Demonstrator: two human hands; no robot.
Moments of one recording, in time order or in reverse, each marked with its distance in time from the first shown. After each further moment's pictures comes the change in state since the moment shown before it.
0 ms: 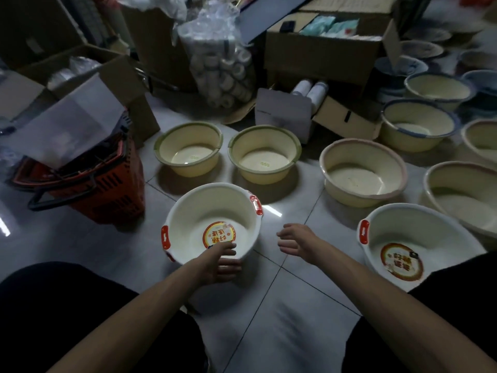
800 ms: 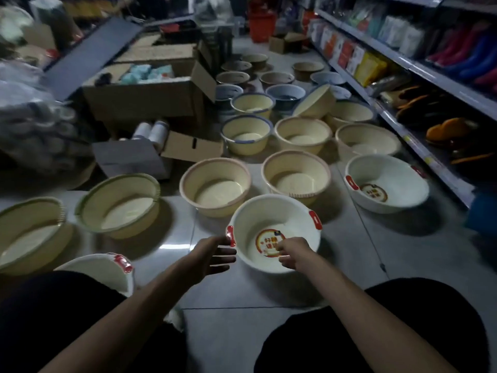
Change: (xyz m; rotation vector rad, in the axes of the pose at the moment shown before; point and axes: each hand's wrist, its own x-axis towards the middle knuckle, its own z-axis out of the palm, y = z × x) left_hand -0.058 0.024 0.325 0.540 -0.390 0.249; right_hand -0.136 0.060 -0.288 0.279 0.594 0.055
